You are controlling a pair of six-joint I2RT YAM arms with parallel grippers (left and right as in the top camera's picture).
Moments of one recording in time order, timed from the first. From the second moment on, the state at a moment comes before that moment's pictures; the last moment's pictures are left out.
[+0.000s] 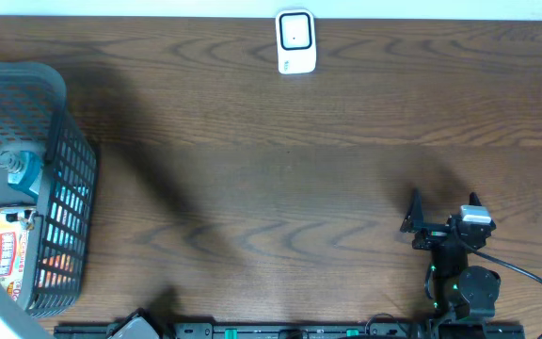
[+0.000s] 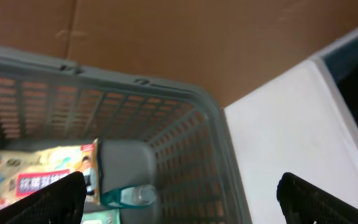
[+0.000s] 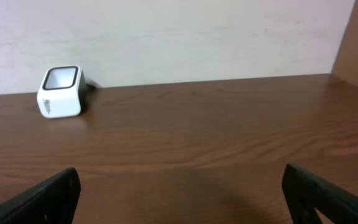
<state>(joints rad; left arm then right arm) 0.73 1.24 1.87 -1.15 -0.22 -0.82 -0.01 0.01 0.01 -0.06 0.07 0.06</state>
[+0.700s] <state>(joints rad) 0.77 1.64 1.87 -1.20 -0.03 -0.63 -0.01 0.01 0.01 -0.06 0.07 0.06</state>
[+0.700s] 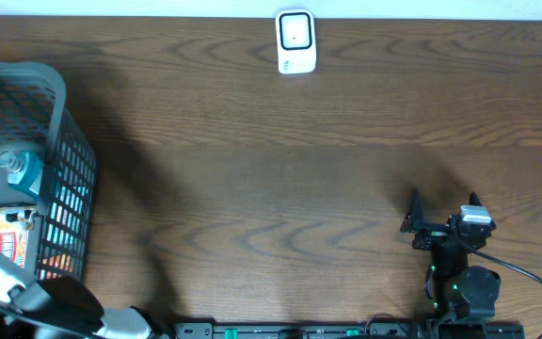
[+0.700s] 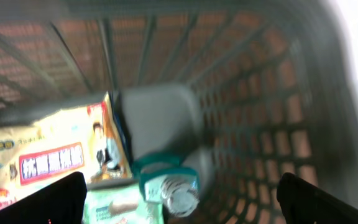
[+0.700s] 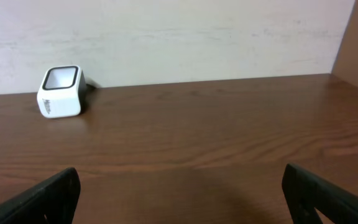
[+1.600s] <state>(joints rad) 0.77 1.93 1.87 -1.36 0.15 -0.57 -0.01 0.01 0.01 -0.06 0.07 0.06</state>
